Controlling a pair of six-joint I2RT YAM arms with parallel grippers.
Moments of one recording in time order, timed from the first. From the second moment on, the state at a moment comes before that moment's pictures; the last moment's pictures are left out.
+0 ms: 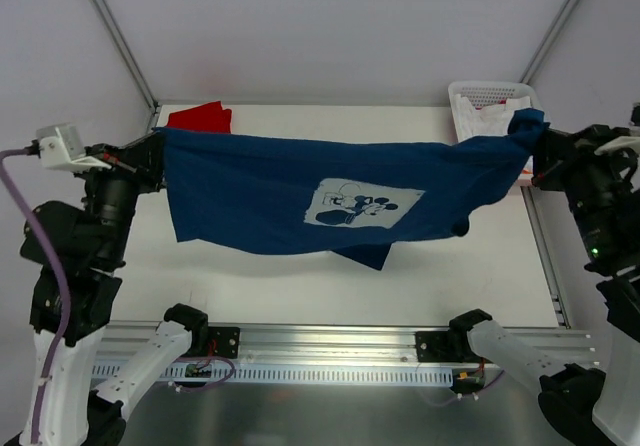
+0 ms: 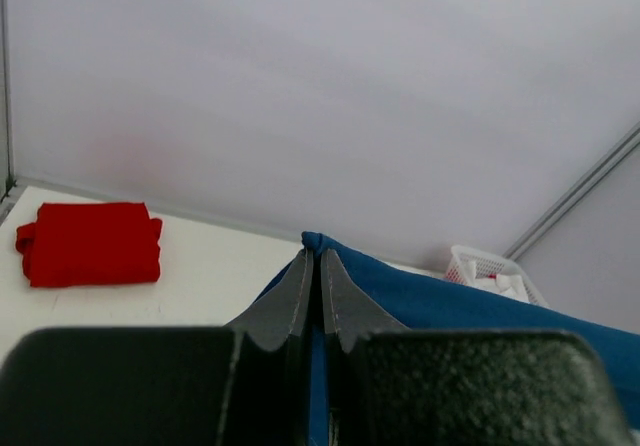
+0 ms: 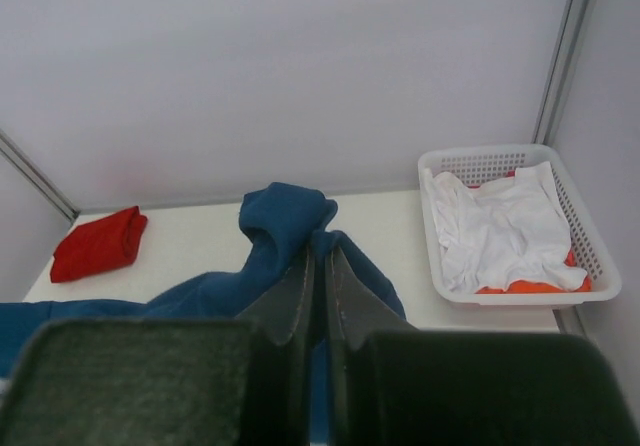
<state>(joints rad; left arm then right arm) -0.33 0.67 1.33 -0.47 -0.26 -0.37 0.42 0.93 1.90 -0.94 0.35 0.15</state>
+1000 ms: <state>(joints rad) -0.33 0.19 1.24 -0.53 -0.28 -0.45 0.42 0.76 1.91 -0.80 0.19 0.18</state>
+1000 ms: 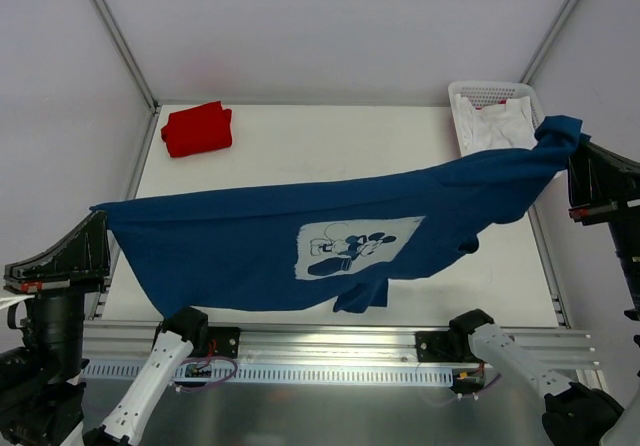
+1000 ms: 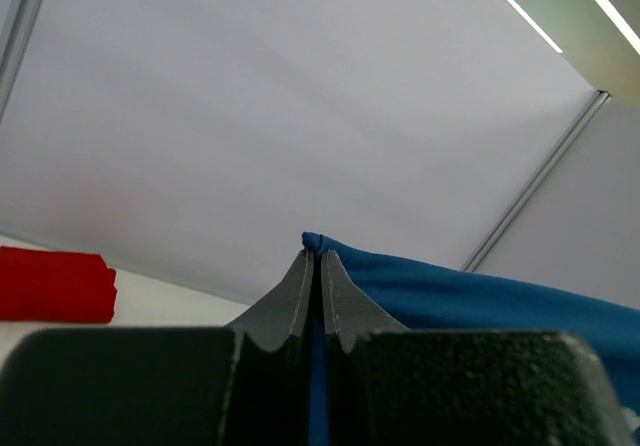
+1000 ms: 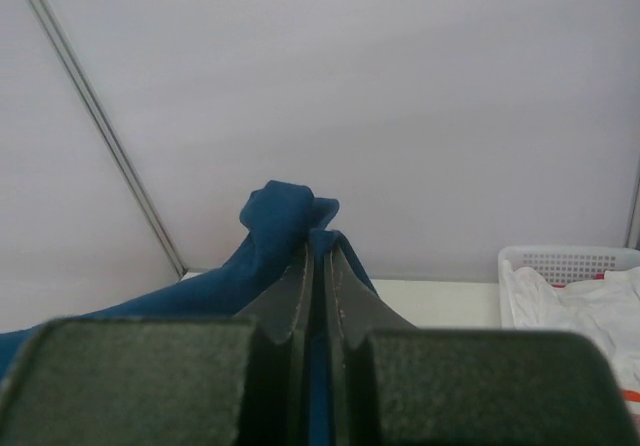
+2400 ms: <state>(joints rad) -0.33 0.38 0.60 -0.39 -0.46 -0.53 0.41 1.39 1.57 -0.58 0.20 0.24</state>
